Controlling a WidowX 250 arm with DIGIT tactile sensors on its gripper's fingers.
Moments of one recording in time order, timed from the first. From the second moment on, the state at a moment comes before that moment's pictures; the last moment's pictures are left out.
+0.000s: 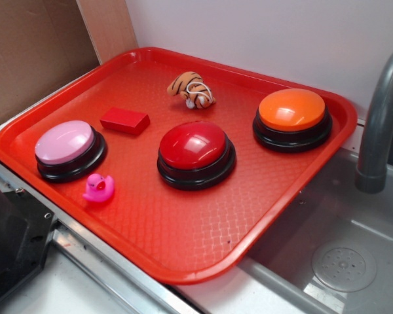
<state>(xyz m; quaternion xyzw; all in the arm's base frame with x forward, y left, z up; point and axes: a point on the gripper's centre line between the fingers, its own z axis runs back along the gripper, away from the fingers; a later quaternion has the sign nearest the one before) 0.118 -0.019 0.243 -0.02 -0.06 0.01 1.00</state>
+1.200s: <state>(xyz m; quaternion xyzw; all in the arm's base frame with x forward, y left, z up) 0.187 -0.022 0.222 0.02 -0.04 -0.04 1.00</state>
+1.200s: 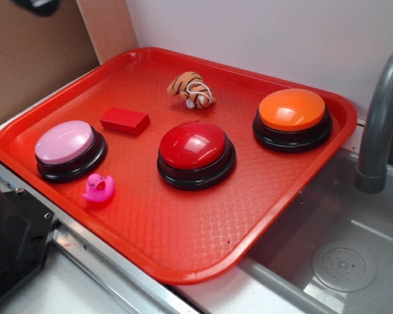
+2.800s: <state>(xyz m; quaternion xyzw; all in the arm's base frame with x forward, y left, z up) 0.287 0.019 0.103 0.05 -0.03 -0.68 0.73</state>
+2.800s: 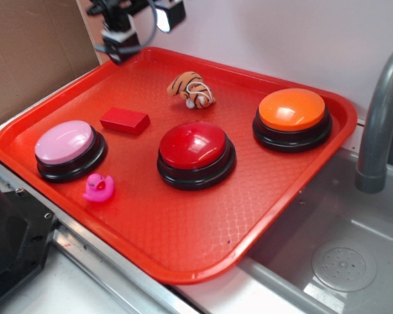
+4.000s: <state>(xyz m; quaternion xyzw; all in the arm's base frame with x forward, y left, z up) 0.322 -0.004 0.017 -0.01 0.02 -0.63 0.77</state>
